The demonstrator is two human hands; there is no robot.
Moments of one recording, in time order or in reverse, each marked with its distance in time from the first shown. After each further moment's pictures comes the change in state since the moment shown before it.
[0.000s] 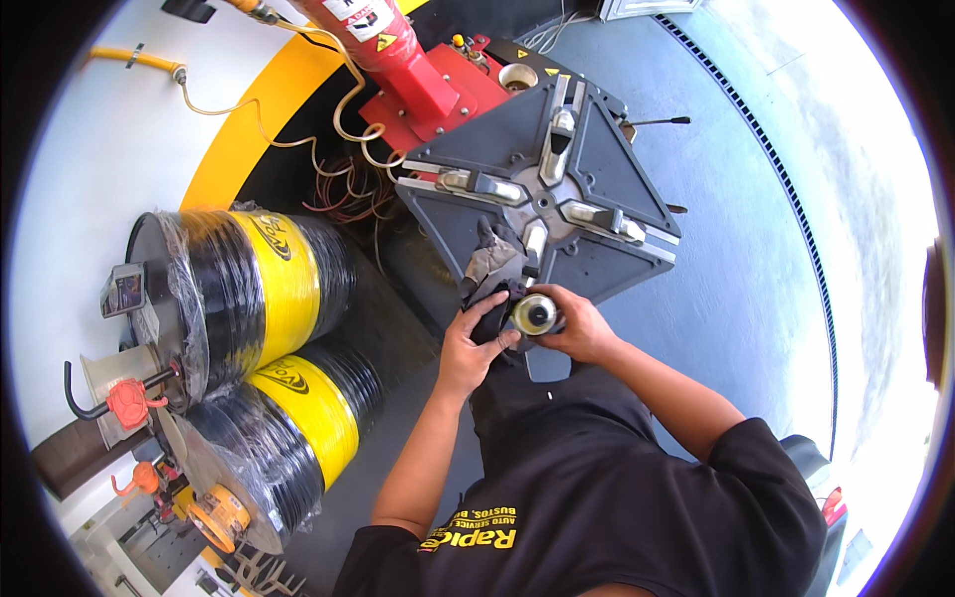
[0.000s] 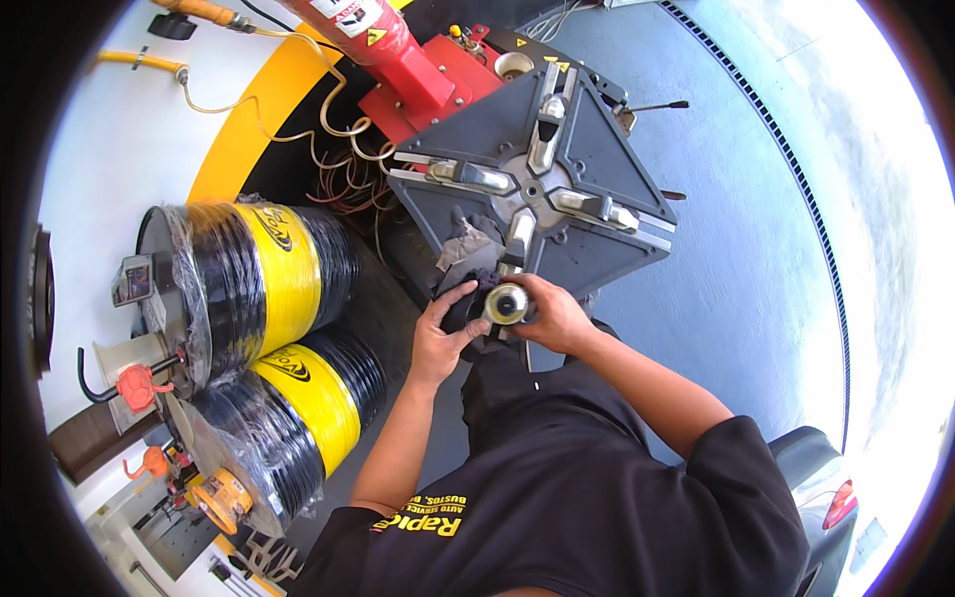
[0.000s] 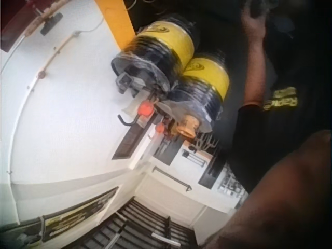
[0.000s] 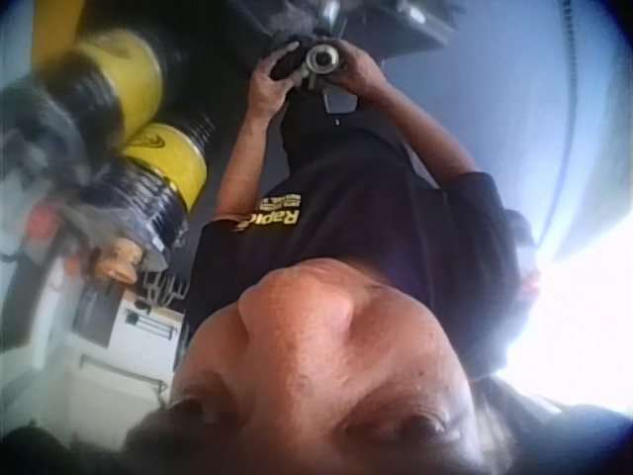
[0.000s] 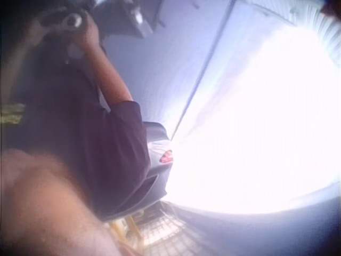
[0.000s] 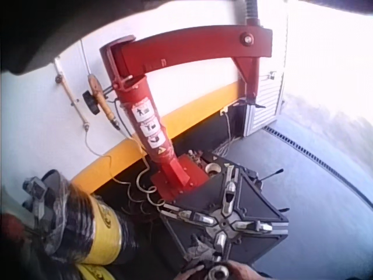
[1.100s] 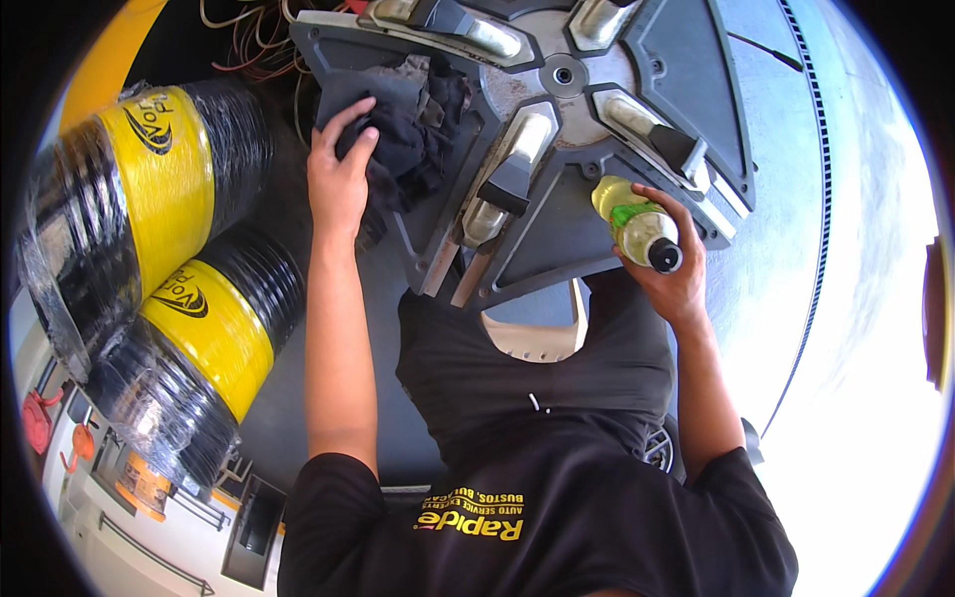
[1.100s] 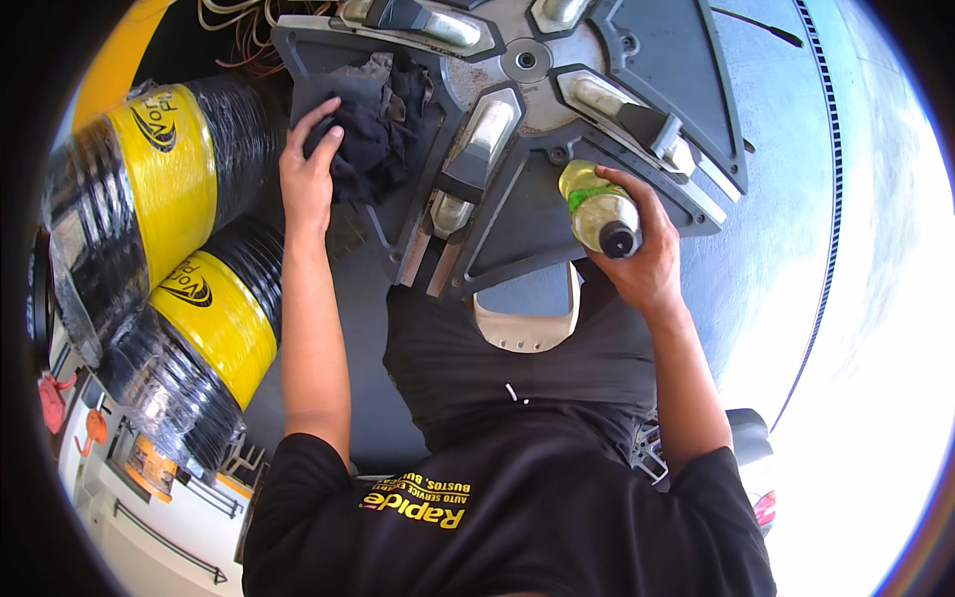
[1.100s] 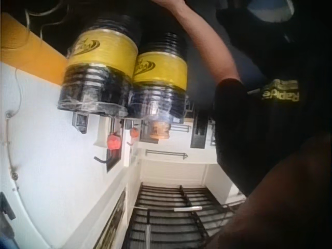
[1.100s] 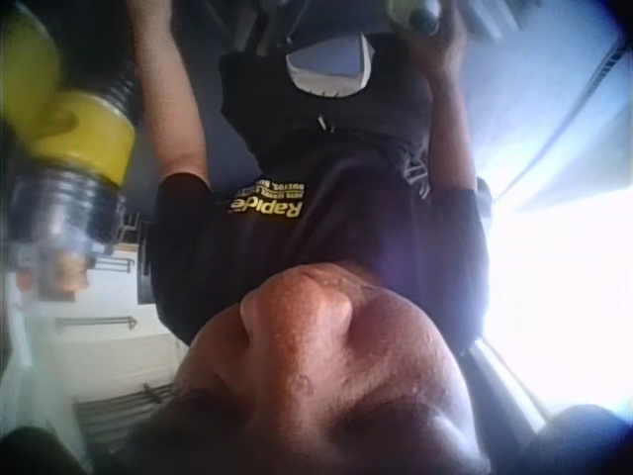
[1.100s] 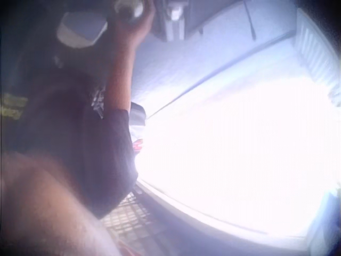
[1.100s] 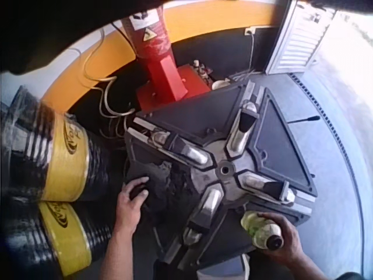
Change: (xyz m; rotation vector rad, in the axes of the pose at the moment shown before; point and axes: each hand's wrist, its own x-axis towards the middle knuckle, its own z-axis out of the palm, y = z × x) left_hand 0.139 -0.233 -0.036 0.254 0.371 -0.100; right_hand 0.036 0.193 -0.056 -0.150 0.245 0.020
